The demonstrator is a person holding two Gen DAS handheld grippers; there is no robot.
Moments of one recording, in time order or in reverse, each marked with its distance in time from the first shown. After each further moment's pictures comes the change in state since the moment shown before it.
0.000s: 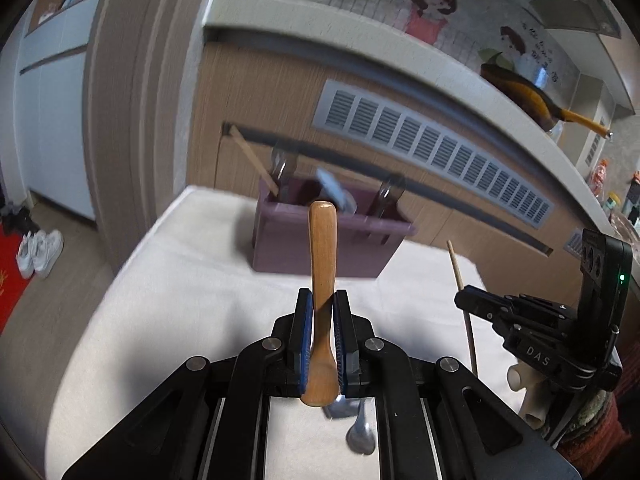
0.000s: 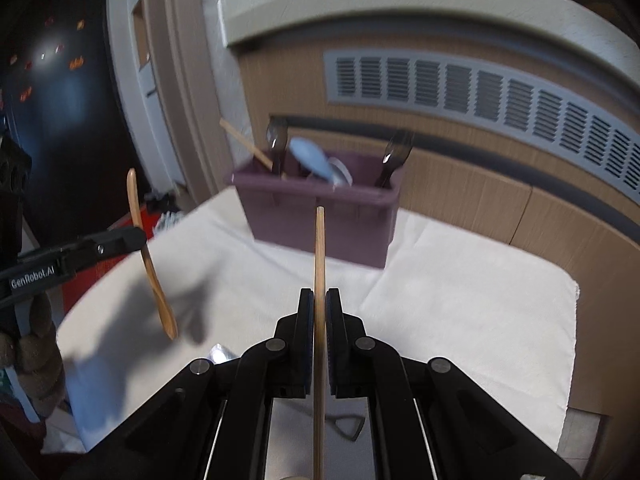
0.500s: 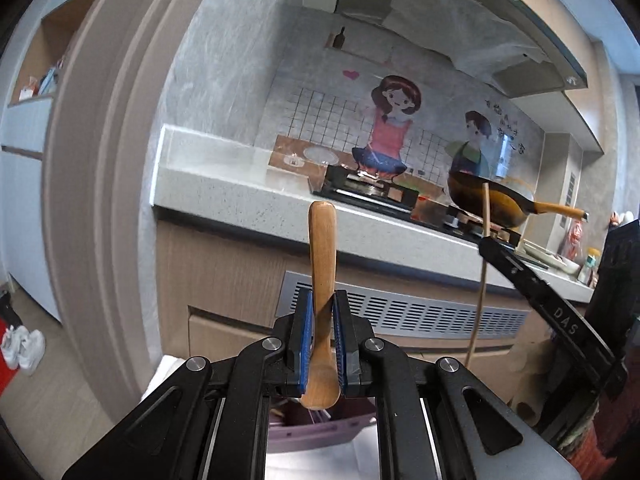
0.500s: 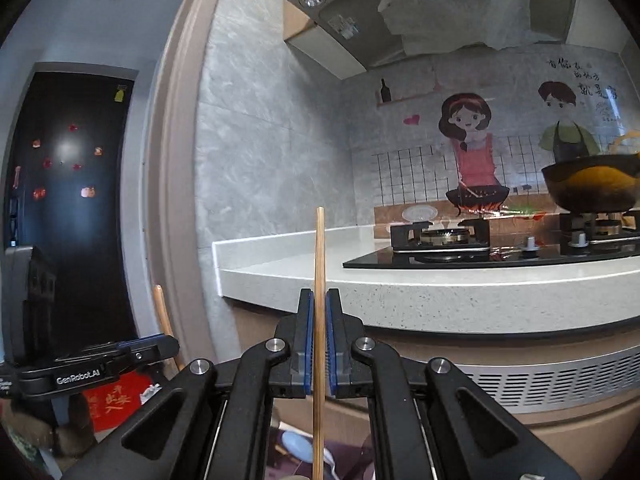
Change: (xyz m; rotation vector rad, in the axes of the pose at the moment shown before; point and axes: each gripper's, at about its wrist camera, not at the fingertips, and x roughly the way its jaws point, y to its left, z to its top) left arm -0.008 -0.012 0.146 0.056 -0.326 -0.086; right arm -0.073 -0.001 0.157 -0.009 -0.646 -0.036
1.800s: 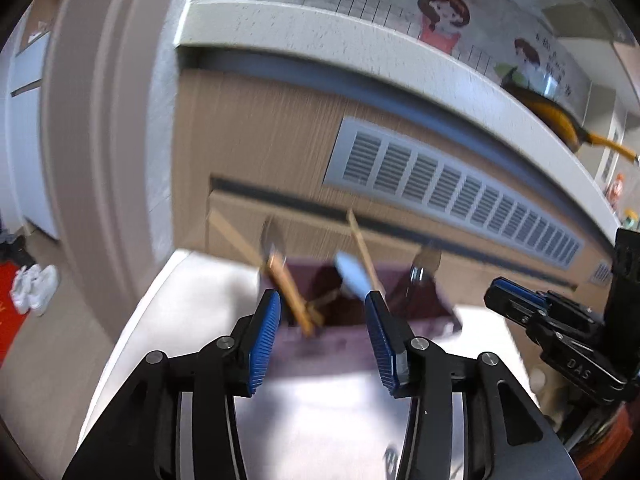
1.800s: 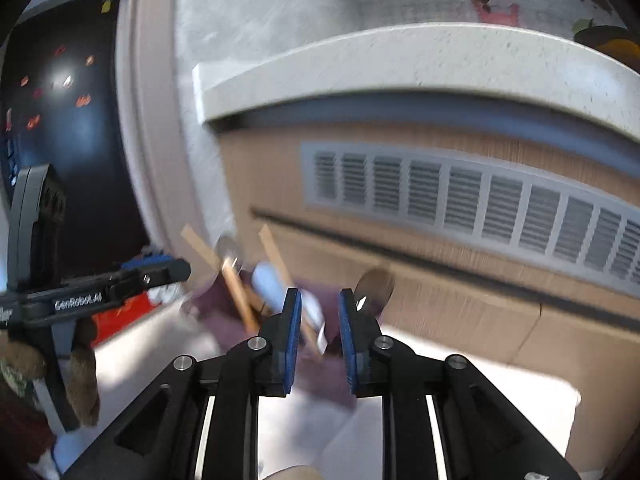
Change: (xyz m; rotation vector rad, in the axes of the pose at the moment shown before) left arm 0.054 0.035 -0.115 -0.033 0.287 0.133; right arm 0.026 -0.021 -0.134 -0.019 0.475 0.077
